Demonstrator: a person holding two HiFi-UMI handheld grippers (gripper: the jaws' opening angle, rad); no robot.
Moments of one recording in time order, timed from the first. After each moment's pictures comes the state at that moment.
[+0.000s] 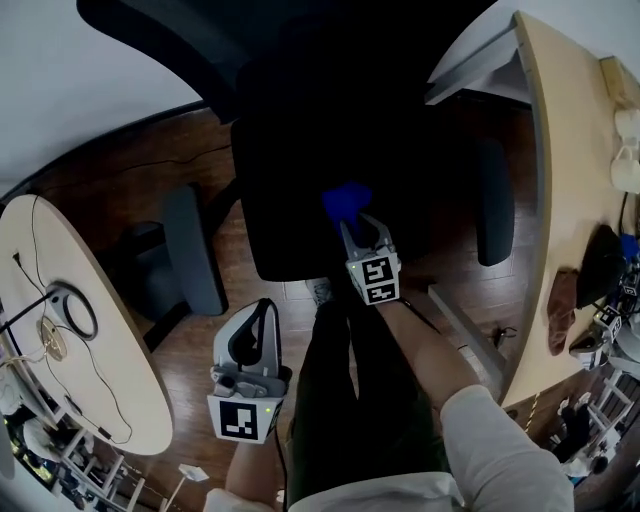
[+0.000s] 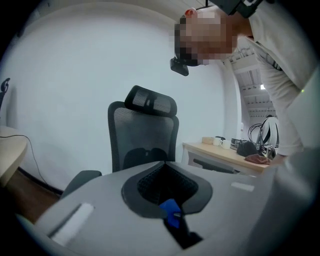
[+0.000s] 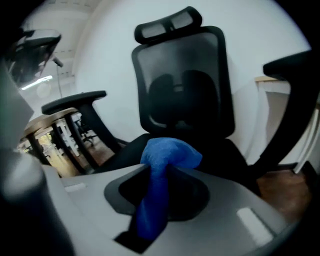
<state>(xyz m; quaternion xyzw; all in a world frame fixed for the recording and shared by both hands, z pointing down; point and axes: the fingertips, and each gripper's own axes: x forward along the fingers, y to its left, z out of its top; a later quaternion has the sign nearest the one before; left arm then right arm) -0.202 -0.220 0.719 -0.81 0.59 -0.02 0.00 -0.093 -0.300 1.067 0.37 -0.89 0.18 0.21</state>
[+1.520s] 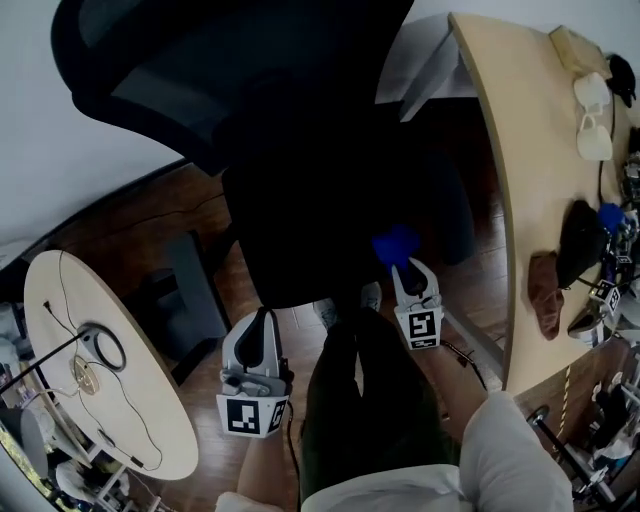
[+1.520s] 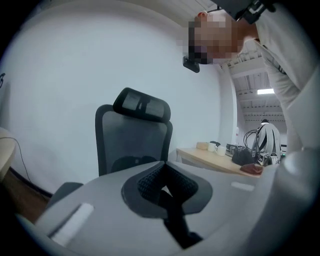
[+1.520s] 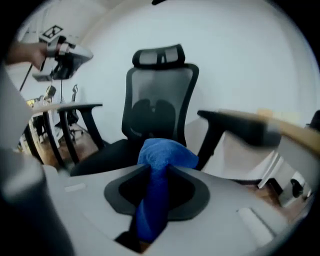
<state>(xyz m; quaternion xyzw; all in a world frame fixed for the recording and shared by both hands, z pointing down) -0.161 -0.234 0.696 -0.80 0.59 0.02 -0.05 0.074 -0.256 0.991 0.46 -0.85 0.13 0.21</state>
